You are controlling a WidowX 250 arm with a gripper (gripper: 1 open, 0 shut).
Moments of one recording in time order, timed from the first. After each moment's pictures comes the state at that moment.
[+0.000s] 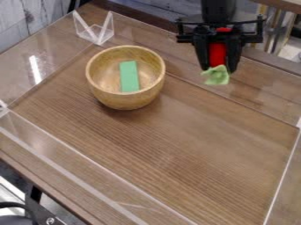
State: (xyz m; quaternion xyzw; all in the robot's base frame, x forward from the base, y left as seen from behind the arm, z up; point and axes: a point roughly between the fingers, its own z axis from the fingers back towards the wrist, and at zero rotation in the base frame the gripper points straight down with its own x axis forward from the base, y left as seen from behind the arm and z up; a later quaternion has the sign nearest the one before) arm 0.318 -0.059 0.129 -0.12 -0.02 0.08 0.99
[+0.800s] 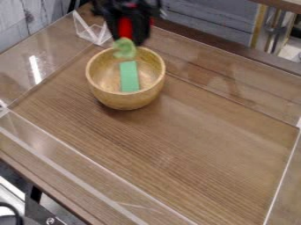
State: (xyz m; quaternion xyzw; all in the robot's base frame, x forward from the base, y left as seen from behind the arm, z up) arm 0.283 0.087 0.147 -0.09 -0.03 0.10 0.99
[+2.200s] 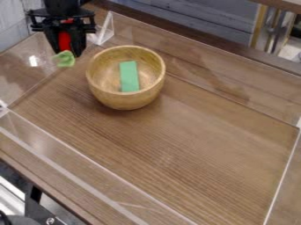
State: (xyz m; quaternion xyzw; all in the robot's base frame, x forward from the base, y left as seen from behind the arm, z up) arm 0.271 0.183 0.091 -0.03 -0.02 0.19 0.98
